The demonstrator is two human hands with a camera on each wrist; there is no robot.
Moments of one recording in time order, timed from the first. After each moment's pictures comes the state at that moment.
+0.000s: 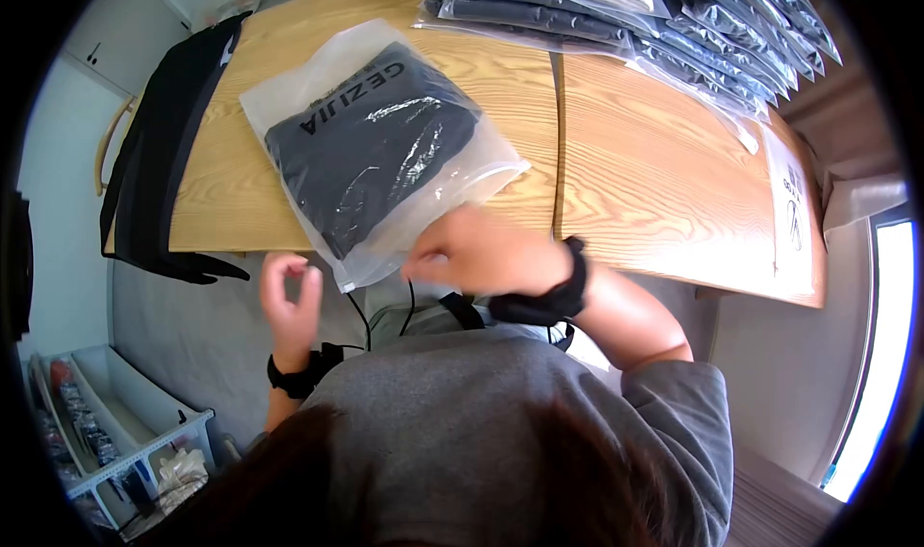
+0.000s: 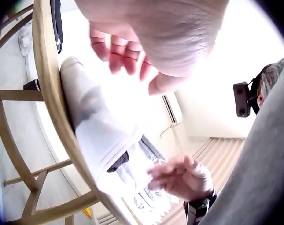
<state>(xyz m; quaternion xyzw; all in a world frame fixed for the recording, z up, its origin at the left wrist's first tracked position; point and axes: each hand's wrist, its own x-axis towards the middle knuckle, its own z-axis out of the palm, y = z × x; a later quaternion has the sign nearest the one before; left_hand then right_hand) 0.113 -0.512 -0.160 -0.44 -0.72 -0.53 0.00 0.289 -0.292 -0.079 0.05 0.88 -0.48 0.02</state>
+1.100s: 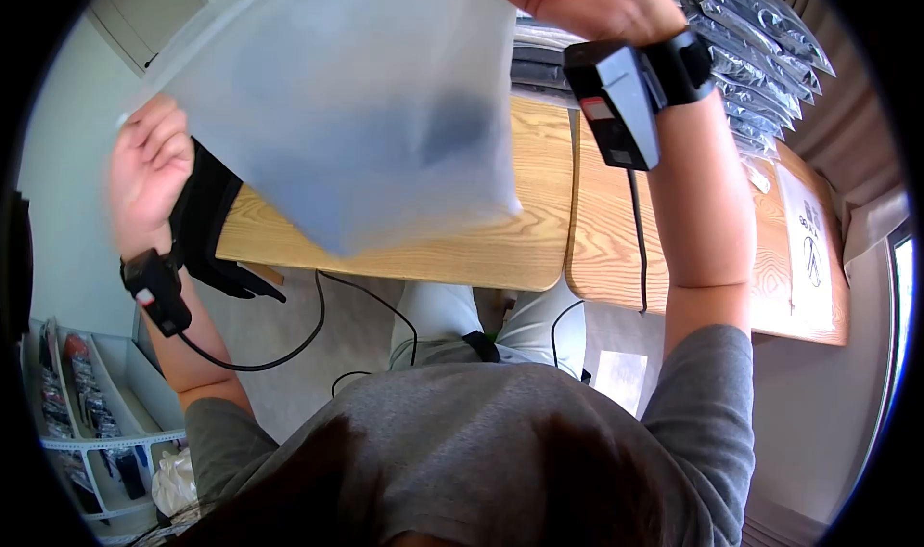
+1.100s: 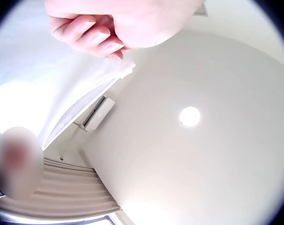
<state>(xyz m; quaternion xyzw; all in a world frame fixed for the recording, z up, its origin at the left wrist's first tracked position) 0.004 -0.478 0.098 -0.30 -0.19 -0.76 -0.54 0.265 -0.187 0.123 0.03 0.45 -0.87 -0.19</state>
